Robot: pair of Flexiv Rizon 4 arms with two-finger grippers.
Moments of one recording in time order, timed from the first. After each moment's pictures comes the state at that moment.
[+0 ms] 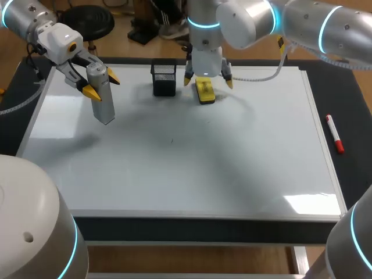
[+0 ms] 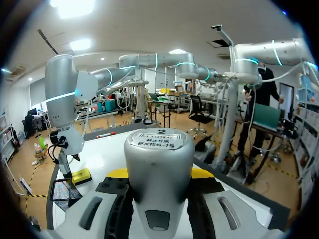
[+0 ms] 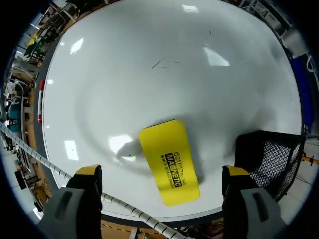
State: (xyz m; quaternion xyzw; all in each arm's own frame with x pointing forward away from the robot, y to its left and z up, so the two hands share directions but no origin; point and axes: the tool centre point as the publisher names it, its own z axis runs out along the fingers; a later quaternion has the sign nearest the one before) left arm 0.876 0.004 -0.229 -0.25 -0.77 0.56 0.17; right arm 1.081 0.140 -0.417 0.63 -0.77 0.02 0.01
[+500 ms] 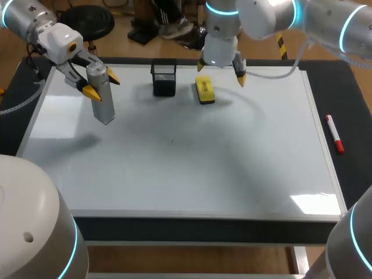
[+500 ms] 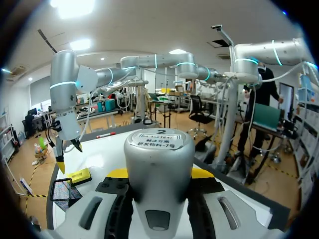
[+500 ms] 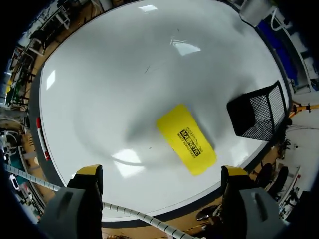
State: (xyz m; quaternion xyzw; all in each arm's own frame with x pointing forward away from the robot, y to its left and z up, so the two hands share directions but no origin) left arm 0.876 0.004 -0.229 -0.25 -0.77 0.56 0.17; right arm 1.084 0.105 -0.381 0.49 -0.87 -0.01 -0.01
